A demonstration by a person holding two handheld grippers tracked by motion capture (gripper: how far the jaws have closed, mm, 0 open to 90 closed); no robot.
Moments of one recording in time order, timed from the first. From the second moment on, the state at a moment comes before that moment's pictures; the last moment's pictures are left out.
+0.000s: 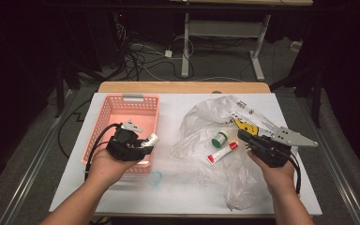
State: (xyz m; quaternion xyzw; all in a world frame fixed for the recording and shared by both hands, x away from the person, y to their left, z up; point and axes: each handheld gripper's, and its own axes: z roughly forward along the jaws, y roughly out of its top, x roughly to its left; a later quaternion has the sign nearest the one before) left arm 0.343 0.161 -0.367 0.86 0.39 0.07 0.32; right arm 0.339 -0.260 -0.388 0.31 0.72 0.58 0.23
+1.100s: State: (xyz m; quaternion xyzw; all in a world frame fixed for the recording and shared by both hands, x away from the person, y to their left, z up) left arm 0.313 0.038 -0.401 0.89 0.27 0.02 0.36; right arm 0.337 -0.260 -0.387 0.31 0.72 0.58 0.23
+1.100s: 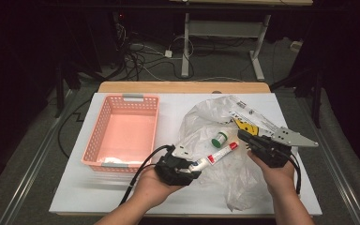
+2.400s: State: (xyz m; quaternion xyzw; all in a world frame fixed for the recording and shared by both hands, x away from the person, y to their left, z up) left arm 0.366 -0.068 -0.445 0.87 0.28 0.06 0.40; right arm 0.337 -0.264 -0.385 0.31 0.71 0.59 0.23
